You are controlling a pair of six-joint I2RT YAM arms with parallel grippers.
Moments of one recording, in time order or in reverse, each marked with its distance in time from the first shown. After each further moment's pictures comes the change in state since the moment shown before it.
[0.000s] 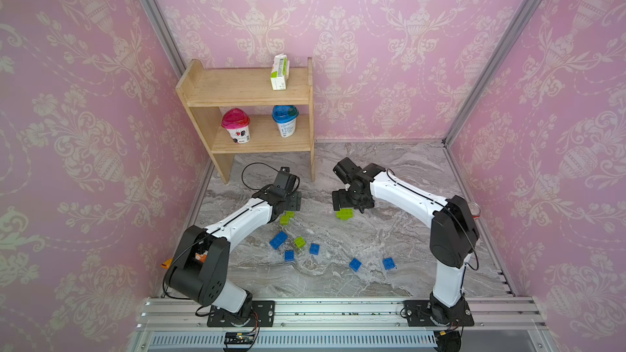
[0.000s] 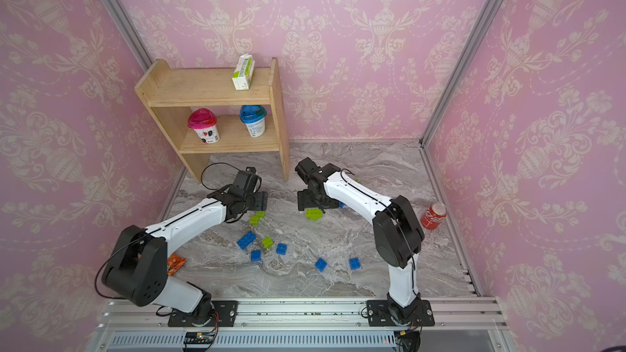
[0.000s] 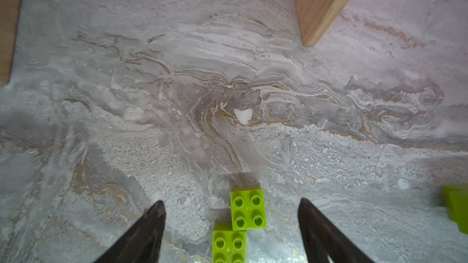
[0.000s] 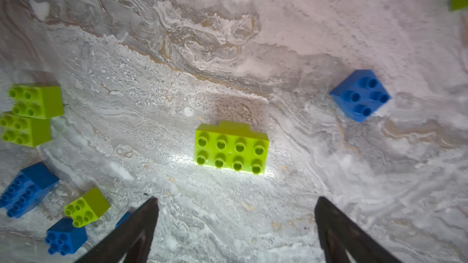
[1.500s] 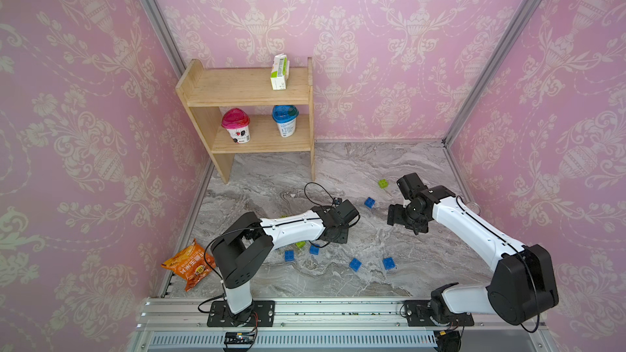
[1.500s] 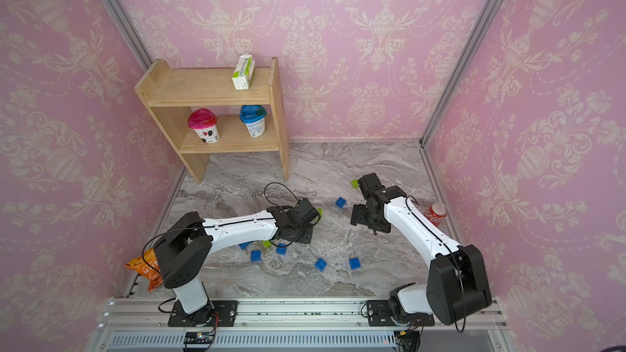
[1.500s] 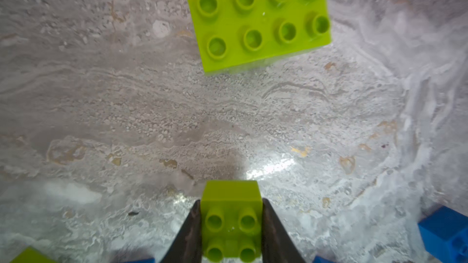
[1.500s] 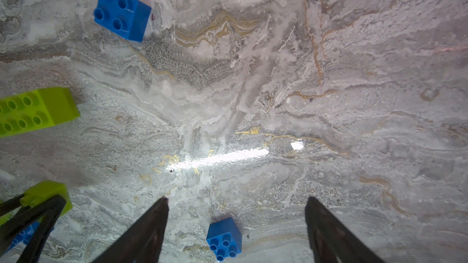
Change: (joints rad) left arm -0.530 0.257 0.176 -0.158 0.114 -0.467; right arm -0.352 -0.498 -0.575 0.029 -0.034 -0.023
